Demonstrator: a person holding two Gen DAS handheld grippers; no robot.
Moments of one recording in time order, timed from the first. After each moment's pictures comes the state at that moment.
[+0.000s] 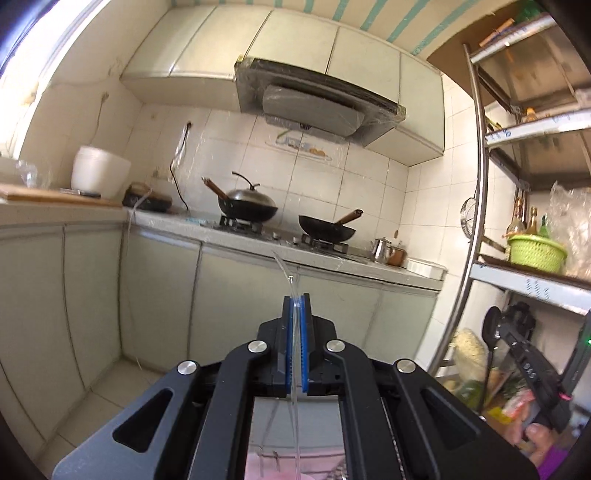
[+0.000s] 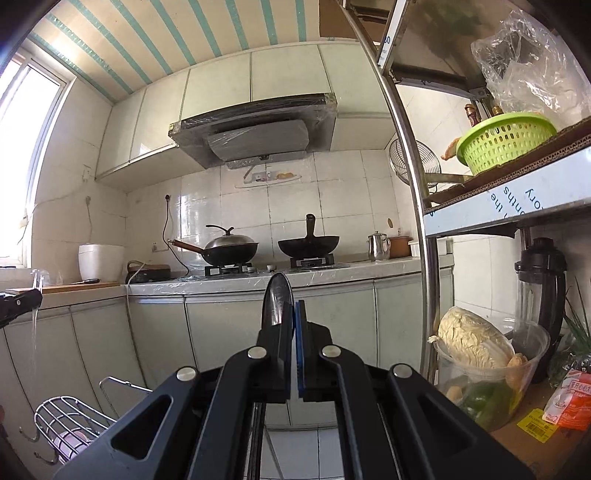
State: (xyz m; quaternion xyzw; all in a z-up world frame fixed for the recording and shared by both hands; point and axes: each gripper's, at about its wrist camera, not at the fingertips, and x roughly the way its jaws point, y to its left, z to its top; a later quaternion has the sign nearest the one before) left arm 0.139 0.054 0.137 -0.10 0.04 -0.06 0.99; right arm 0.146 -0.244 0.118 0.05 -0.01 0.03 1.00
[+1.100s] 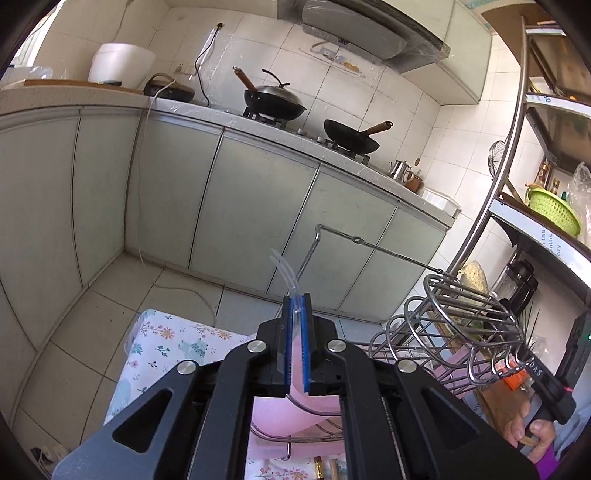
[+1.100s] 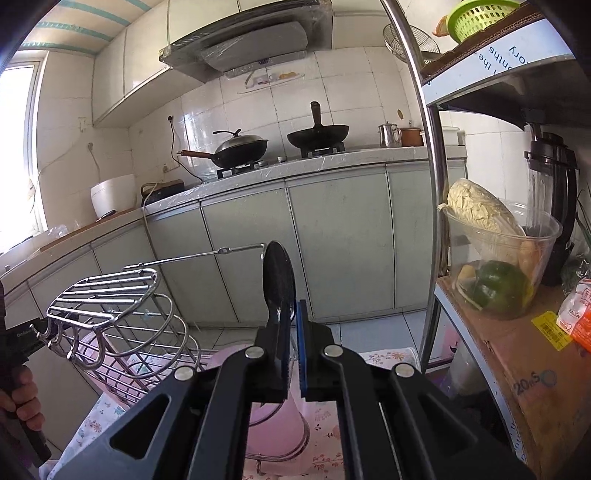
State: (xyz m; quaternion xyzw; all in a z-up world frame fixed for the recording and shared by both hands) left arm 0.131 0.081 0.042 -0.18 0.23 -0.07 0.95; right arm 0.126 -0.256 0.045 0.09 0.19 0.08 0.97
